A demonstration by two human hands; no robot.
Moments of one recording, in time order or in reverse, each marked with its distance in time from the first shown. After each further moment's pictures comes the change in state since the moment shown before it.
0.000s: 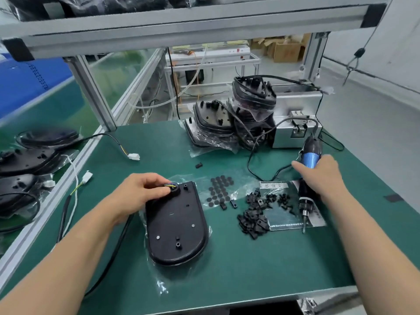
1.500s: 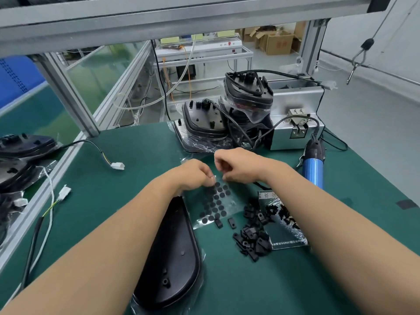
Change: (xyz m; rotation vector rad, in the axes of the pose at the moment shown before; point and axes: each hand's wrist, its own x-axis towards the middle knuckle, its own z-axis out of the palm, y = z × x) left_hand 0.119 0.056 0.087 0.358 -0.221 -0.042; right_hand -0.002 -0.117 0.079 -0.462 -0.696 -0.837
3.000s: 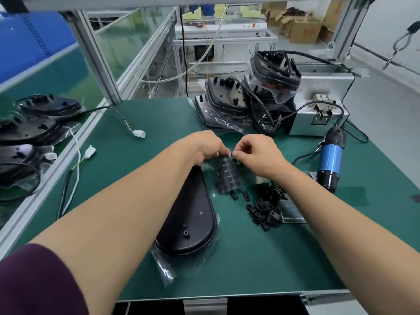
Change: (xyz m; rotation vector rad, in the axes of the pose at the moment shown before) left_hand -0.008 0.008 -0.001 -0.303 0.125 -0.226; right_hand -0.028 -0.025 0.034 0.226 0.387 0.140
